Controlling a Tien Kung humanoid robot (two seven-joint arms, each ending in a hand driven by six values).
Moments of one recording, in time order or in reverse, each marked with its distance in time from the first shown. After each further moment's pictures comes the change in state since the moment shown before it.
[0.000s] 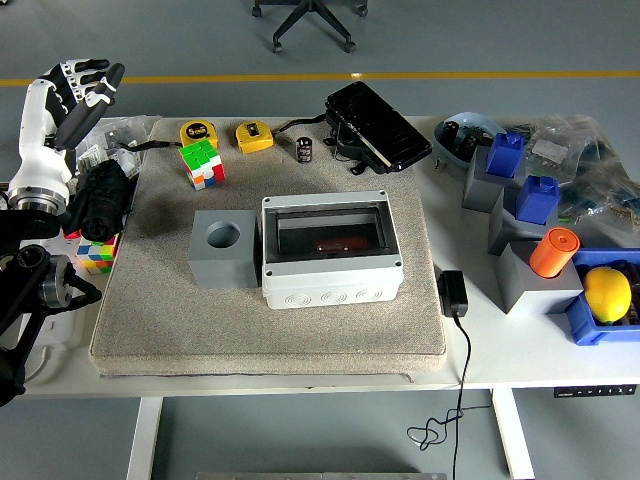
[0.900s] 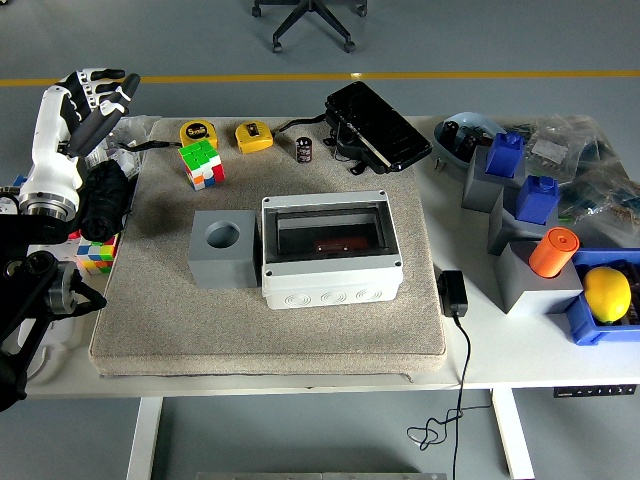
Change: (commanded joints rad) left arm 0.011 0.010 0.048 -0.006 -0.006 0.000 0.003; right arm 0.014 -0.014 -0.031 0.005 0.001 0.002 -0.006
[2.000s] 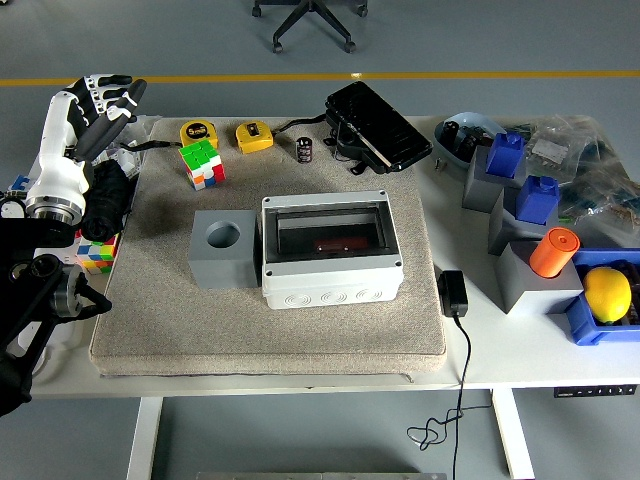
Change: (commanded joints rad) left arm -0.007 -0.010 0.001 -0.001 -0.005 -0.001 0.001; right arm -0.012 0.017 0.023 -0.008 0.005 0.001 0.001
